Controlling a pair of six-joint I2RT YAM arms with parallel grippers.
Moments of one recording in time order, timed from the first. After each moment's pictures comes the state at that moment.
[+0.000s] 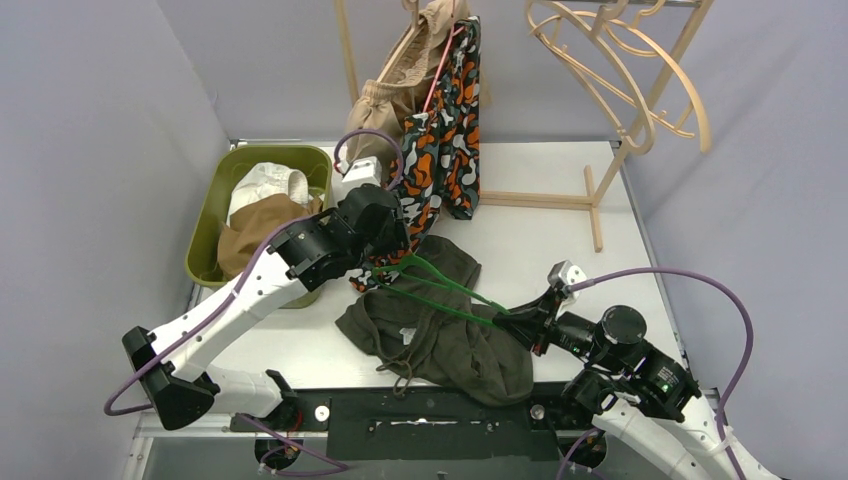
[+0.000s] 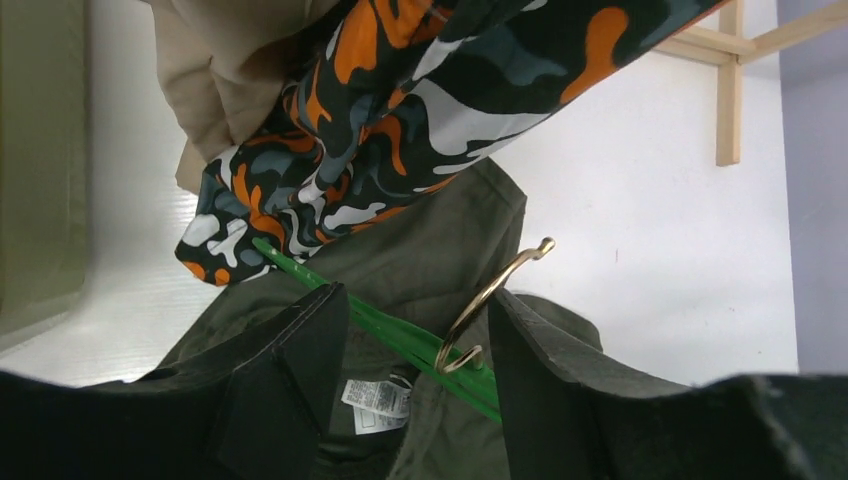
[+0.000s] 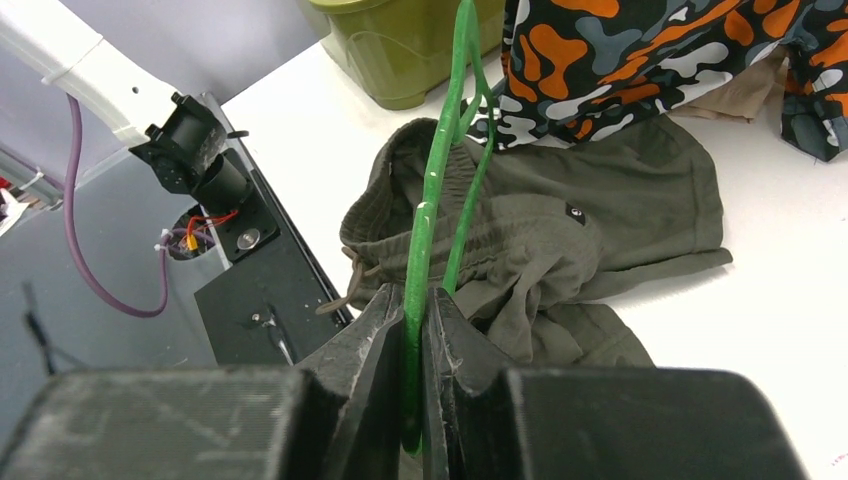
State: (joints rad) left arm -0.87 1.32 1.41 -0.81 -0.47 -0.81; right arm 0.77 0.28 0.60 -0.47 -0.27 0.25
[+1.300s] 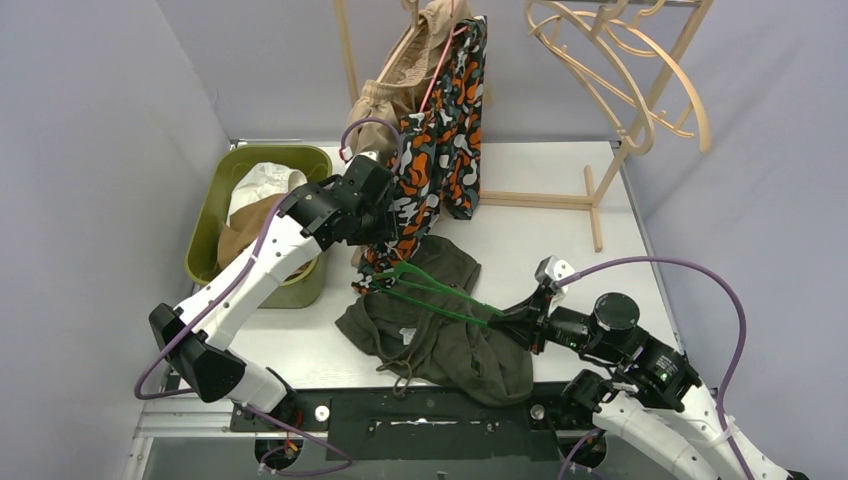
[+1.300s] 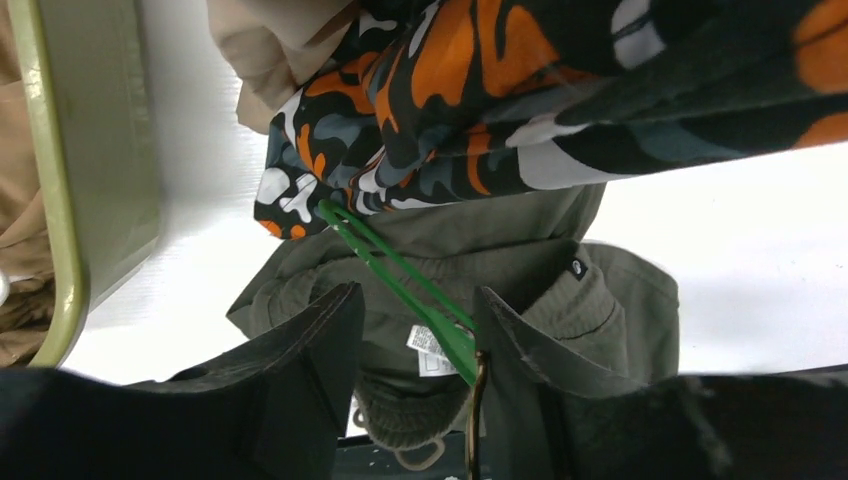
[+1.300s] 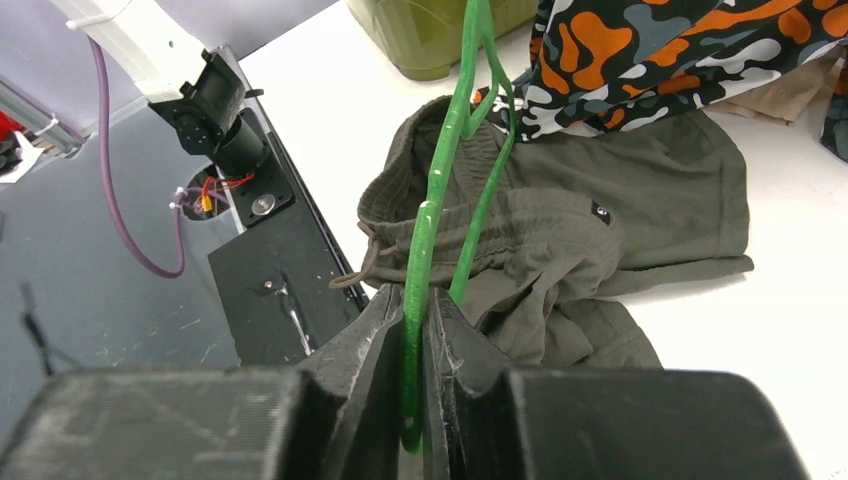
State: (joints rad) left arm -0.72 1.48 1.60 -1.05 -0.28 -0.71; right arm 0.77 0.39 0.68 -0.52 -0.36 0.20
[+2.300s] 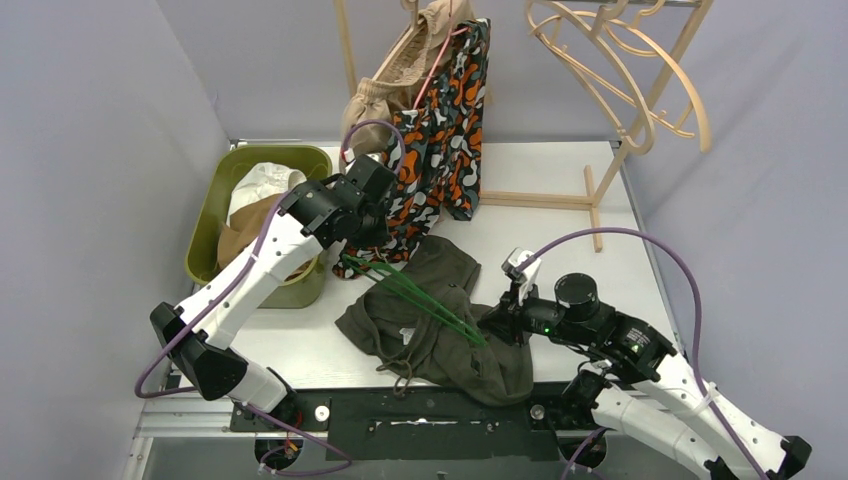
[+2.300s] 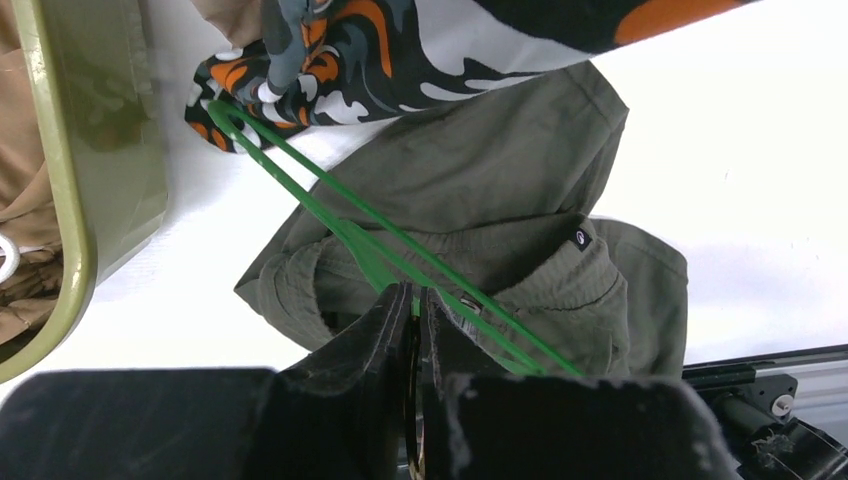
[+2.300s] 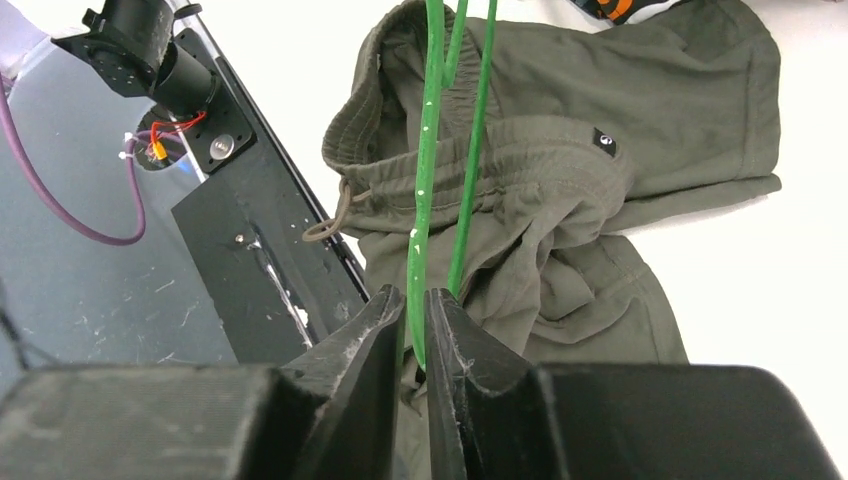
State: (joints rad) left arm -0.73 1.50 1.67 -1.15 -0.28 -0.72; right arm 0.81 0.60 0.74 -0.60 -0.30 0.19
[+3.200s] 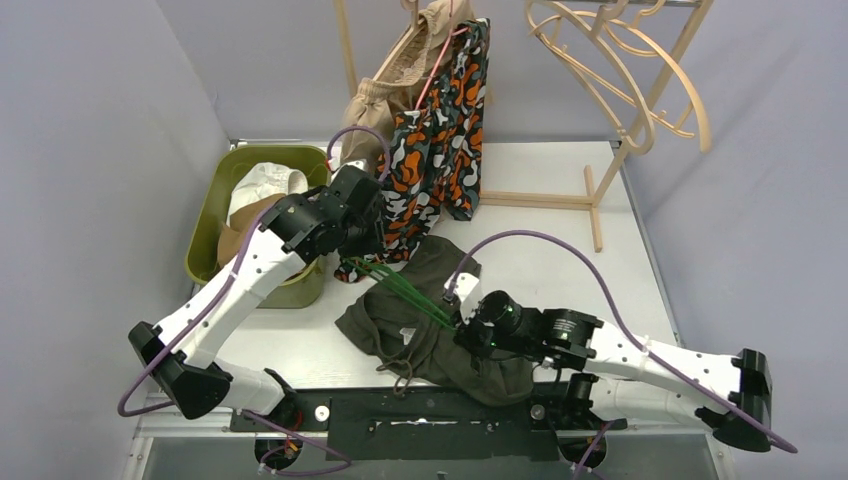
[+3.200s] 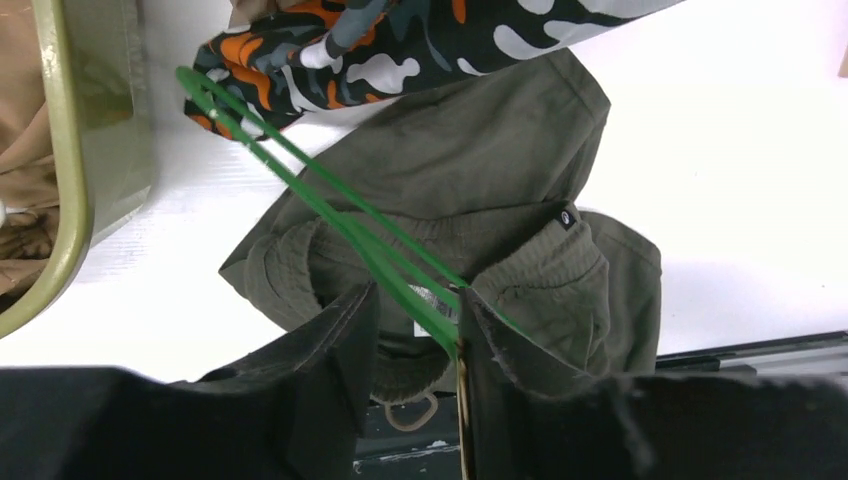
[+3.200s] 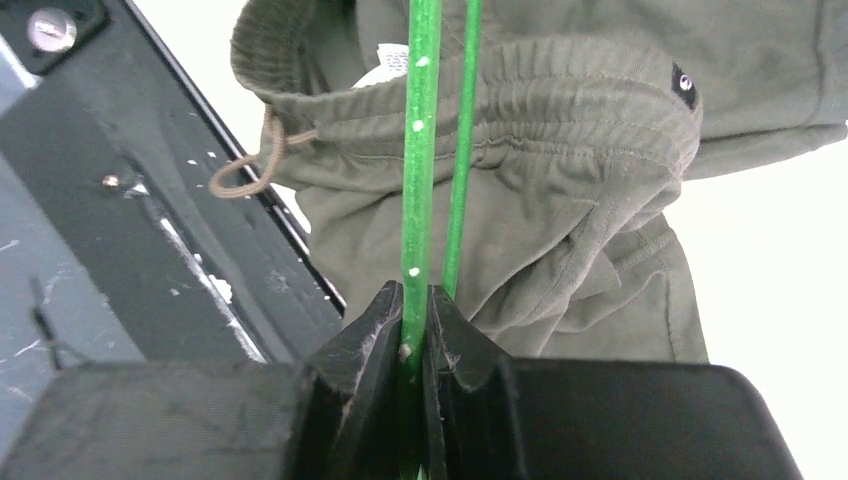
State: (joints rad) left arm -0.73 1.40 1.56 -1.12 -0.26 -0.77; right arm 1.15 0.97 0.73 -0.53 0.08 0.21
